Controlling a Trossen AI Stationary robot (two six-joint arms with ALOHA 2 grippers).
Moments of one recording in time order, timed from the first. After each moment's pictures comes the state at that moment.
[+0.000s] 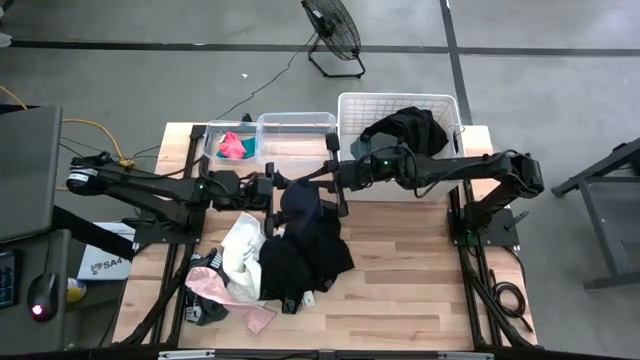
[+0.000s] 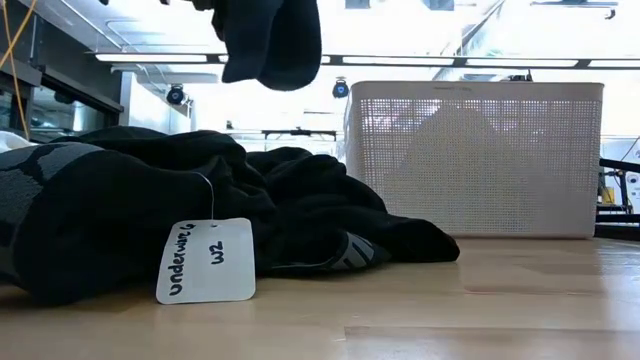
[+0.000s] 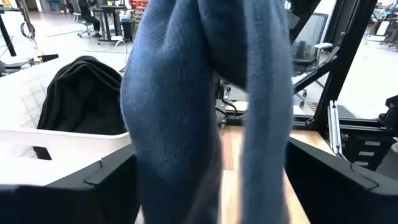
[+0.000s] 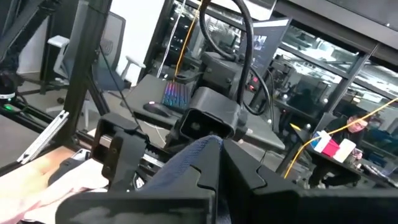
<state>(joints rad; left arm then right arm) -0.10 1.08 0.74 0.30 -0.16 -0.06 -0.08 1.56 1.28 0.35 -0.29 -0.40</state>
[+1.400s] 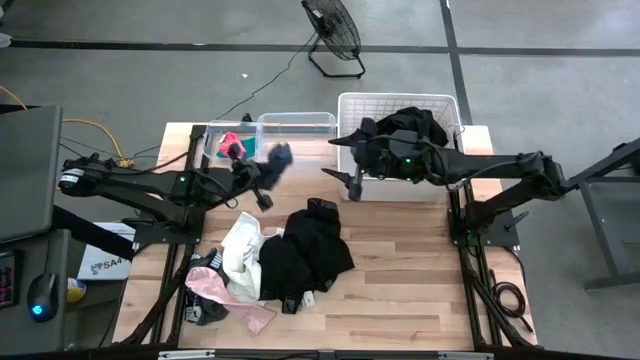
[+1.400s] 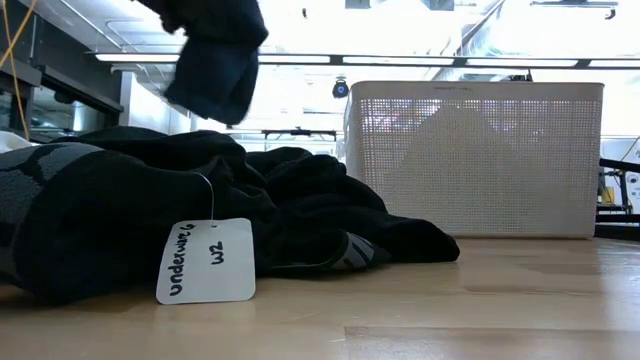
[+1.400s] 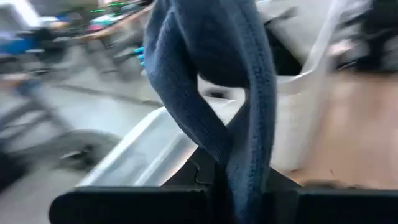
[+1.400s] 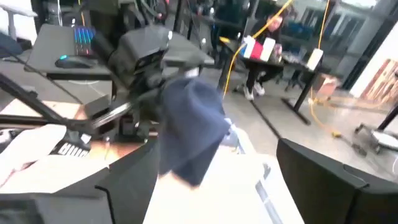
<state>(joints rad) -0.10 0.95 0.80 -0.12 -0.77 0.10 -0.06 1.37 1.28 -0.05 0.18 -0.18</state>
